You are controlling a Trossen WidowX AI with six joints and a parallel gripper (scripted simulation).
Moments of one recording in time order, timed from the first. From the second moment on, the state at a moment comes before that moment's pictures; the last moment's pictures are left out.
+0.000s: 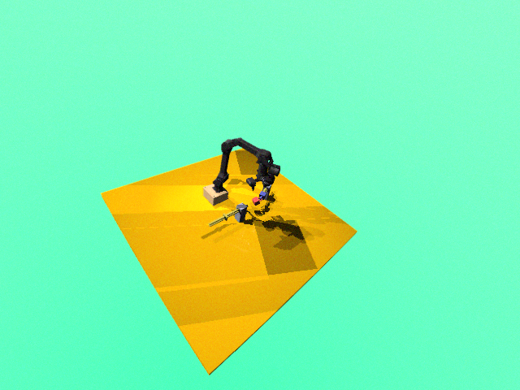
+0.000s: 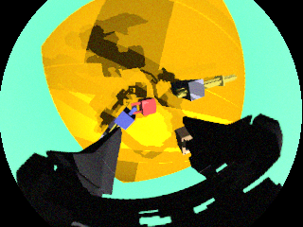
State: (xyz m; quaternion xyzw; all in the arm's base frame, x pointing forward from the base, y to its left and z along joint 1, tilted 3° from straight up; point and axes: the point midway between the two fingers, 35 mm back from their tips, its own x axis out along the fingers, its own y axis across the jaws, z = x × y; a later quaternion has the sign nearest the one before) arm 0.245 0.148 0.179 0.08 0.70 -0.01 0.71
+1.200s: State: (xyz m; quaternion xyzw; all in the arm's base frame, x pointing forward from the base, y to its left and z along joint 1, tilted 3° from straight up) arm 0.230 0.079 0.145 0.06 0.70 -0.01 0.72
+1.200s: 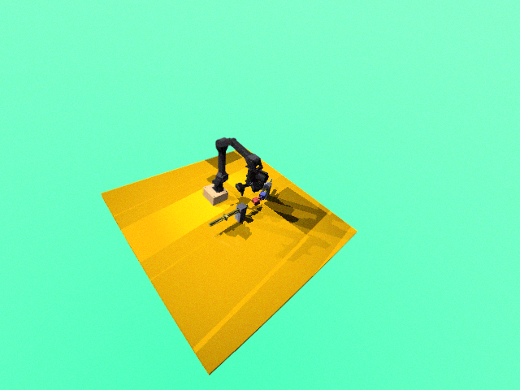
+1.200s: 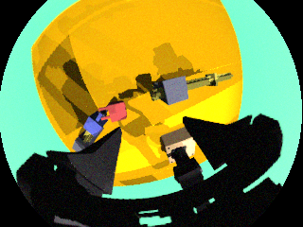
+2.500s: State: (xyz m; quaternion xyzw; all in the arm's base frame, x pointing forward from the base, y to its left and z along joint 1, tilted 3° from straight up) arm 0.231 0.077 0.131 0.44 0.57 -0.39 0.57
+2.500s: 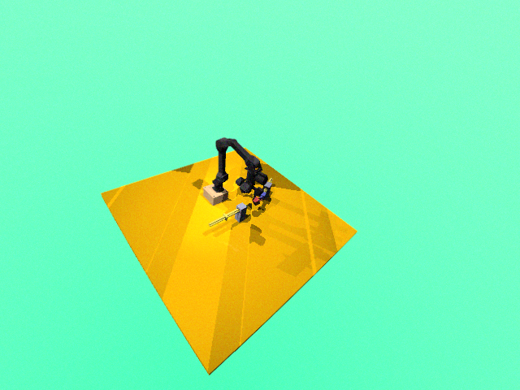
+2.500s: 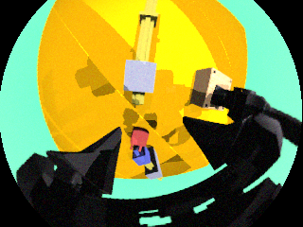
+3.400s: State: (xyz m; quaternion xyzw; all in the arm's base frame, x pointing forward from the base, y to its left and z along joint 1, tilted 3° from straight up) arm 0.237 0.078 0.106 0.56 0.47 -0.51 0.46
